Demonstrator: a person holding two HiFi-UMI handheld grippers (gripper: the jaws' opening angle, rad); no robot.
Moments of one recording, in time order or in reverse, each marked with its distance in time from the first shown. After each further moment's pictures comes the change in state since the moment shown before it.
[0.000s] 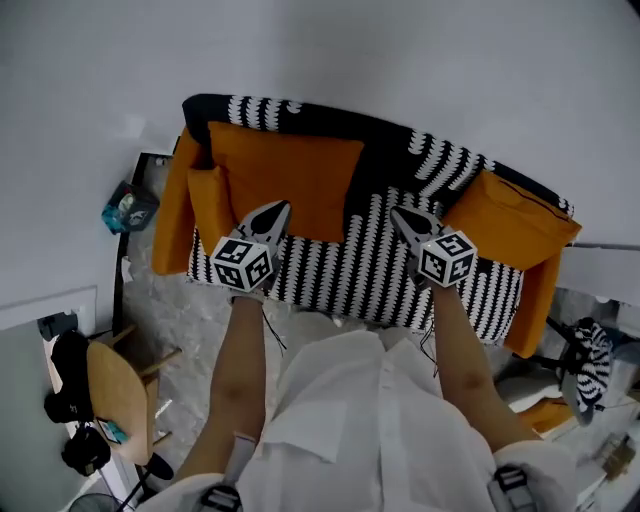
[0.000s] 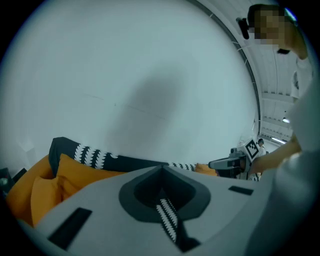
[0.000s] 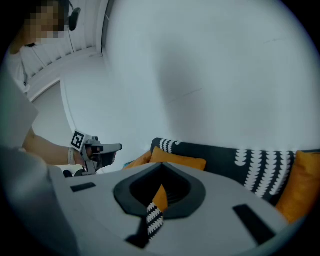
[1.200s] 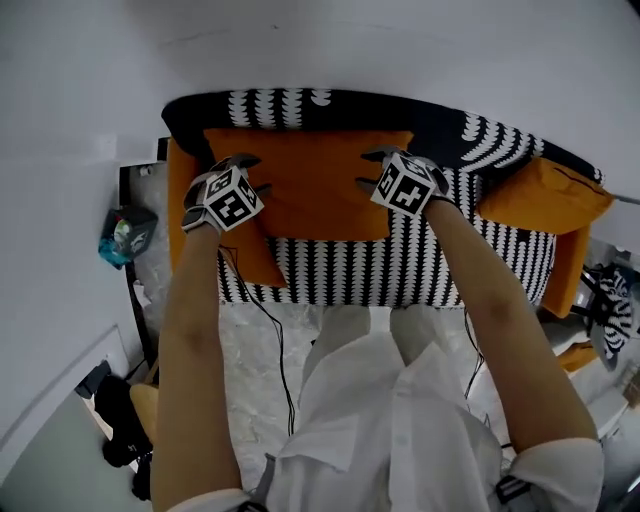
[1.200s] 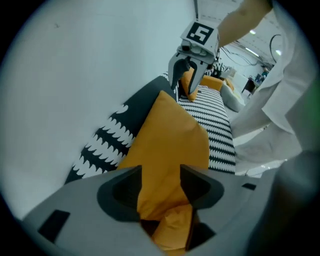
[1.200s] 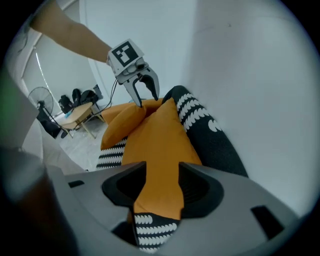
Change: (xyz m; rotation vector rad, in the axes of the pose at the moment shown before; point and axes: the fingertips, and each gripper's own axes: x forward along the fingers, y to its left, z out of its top) left arm 0.092 0.285 -0.063 0.895 0.890 -0.341; right arm 0.295 -0.001 -0.046 -0.606 0.689 0.125
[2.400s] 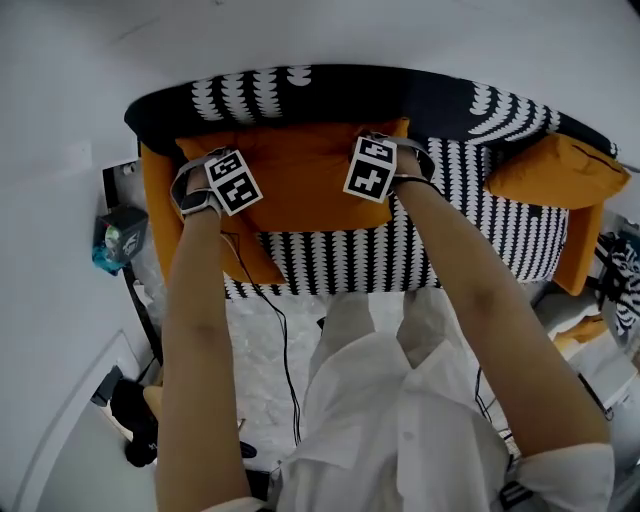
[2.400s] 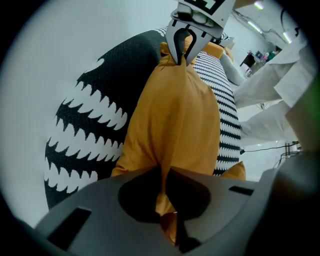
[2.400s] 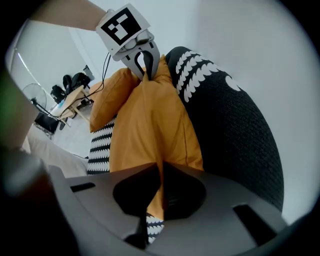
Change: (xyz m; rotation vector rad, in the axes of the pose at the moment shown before) left arm 0.082 0.019 -0.041 0.128 0.335 -0.050; right arm 0.085 -0.011 -0.050 0.008 0.252 0.014
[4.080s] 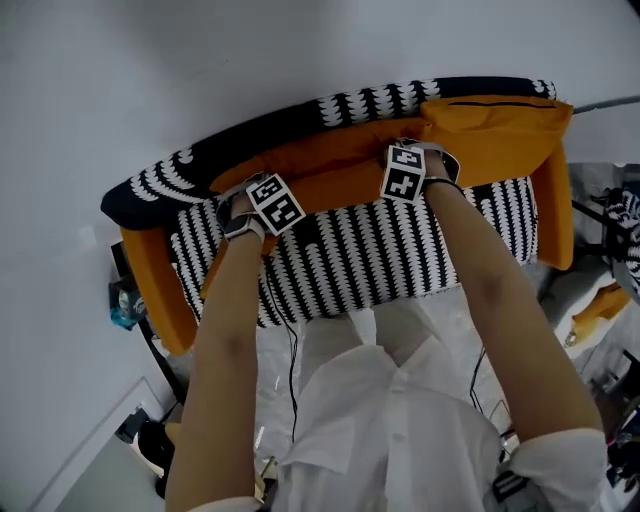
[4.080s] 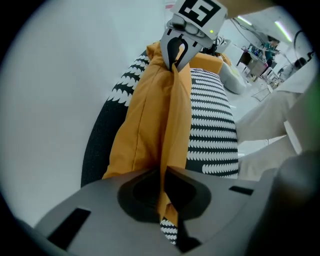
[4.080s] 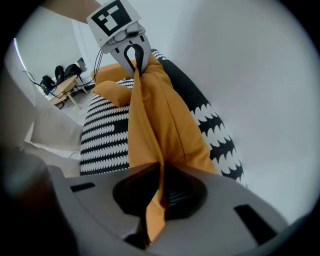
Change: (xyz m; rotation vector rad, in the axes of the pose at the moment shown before) left arm -0.058 -0.085 0.357 0.101 -0.068 0.074; right arm -0.151 -0.065 -0.336 0.084 -0.008 -0.199
